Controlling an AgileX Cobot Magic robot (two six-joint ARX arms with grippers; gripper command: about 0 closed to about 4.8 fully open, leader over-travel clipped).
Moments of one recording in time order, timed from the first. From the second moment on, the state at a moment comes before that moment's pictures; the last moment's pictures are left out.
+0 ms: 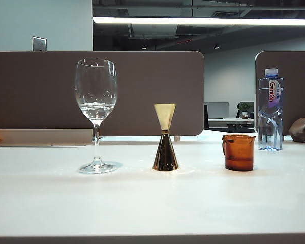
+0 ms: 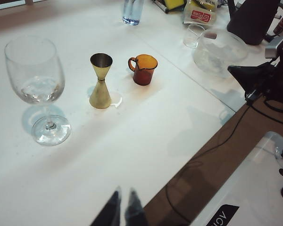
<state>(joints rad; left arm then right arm) -0.44 0.53 1.09 -1.02 0.38 0.03 0.08 0.00 0.01 -0.18 0.03 -0.04</state>
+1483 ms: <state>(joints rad) -0.46 0.56 0.93 -1.00 0.38 0.03 0.08 0.00 0.01 -0.18 0.02 -0.04</state>
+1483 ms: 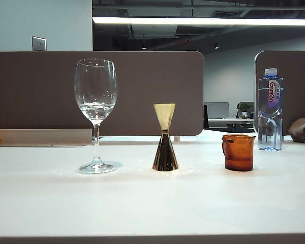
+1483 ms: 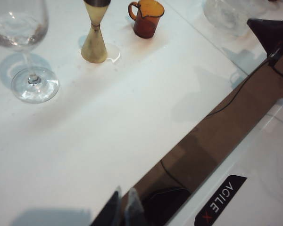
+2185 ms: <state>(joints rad) -0.46 0.51 0.91 -0.76 0.31 0.06 0.08 0.00 0.01 -0.18 0.03 -0.04</state>
